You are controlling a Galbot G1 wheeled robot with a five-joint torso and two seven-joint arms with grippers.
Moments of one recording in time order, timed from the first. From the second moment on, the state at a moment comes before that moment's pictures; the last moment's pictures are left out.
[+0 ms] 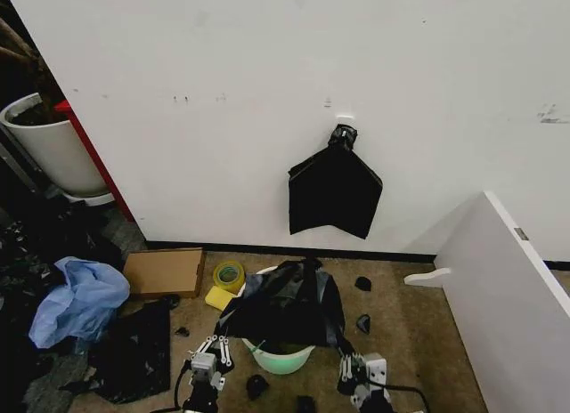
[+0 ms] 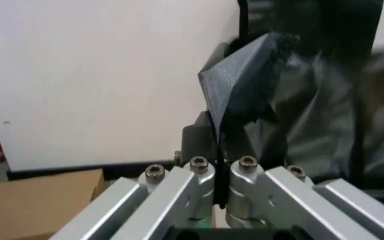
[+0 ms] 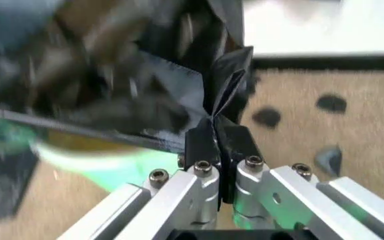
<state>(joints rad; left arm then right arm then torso) 1.69 -1.19 -0.20 -1.75 -0.02 -0.66 -0.32 -1.84 1.03 0.03 2.17 0.31 0.01 0.40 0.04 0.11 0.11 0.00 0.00</state>
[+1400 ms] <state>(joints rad) 1.70 -1.16 -0.19 -1.61 0.14 -0.70 -0.32 -1.72 0.90 0.19 1.83 0.38 0.33 -0.19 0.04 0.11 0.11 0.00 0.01</state>
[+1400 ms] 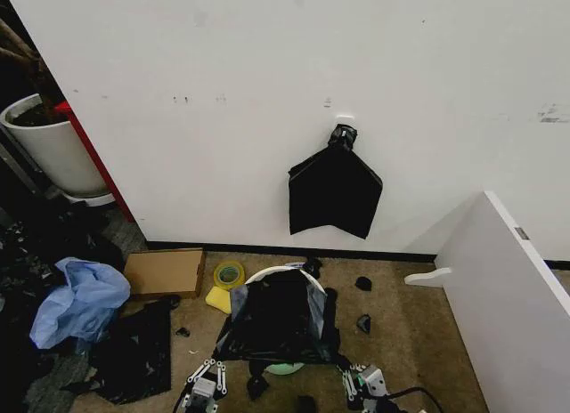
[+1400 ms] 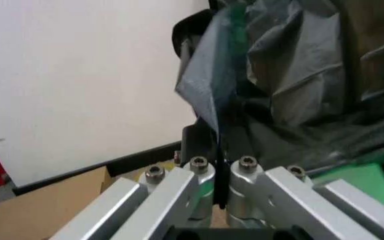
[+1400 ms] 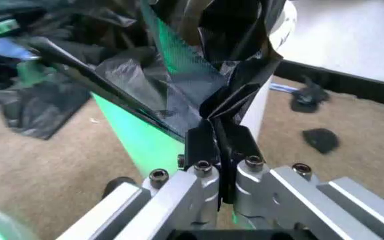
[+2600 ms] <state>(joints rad) 1.63 -1.15 -0.19 -1.46 0.16 -0.70 -0.30 -1.51 1.00 0.26 1.48 0.37 0.55 -0.61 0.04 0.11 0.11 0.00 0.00</state>
